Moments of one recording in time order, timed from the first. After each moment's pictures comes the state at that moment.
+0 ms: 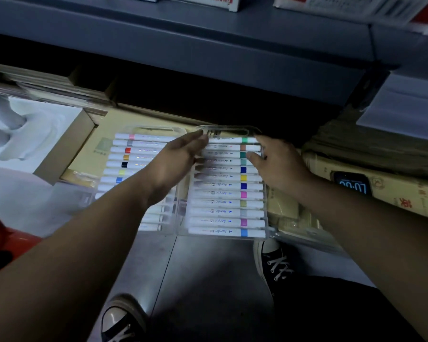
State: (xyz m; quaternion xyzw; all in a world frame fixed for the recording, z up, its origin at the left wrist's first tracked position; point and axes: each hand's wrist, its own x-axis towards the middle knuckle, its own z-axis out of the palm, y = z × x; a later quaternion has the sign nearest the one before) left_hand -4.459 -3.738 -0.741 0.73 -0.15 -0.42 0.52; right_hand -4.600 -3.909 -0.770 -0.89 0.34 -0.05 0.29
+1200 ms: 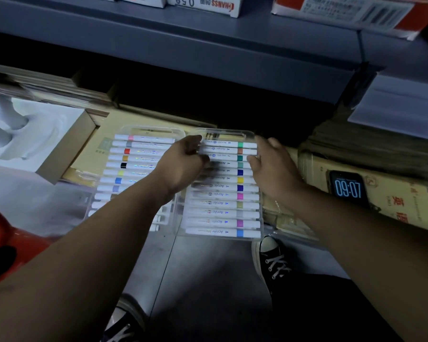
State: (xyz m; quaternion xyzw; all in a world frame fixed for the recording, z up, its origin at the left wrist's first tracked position) left_hand -4.479 -3.741 -0.733 0.77 -0.17 -0.38 0.49; right_hand -4.605 -3.889 -0.770 -0.92 0.33 -0.06 0.20
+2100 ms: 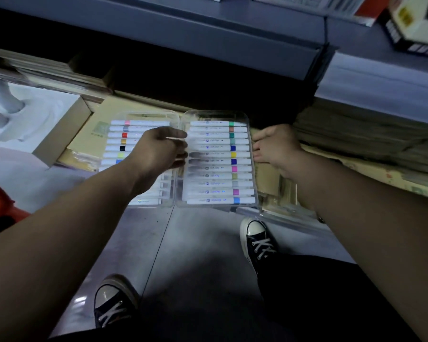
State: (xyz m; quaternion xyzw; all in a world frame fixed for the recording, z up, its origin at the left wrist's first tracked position) left_hand -4.487 -3.705 -0.716 0.75 -0.10 -0.39 0.53; right_hand -4.618 -3.898 -0.733 -0.70 0.51 -0.07 0.49
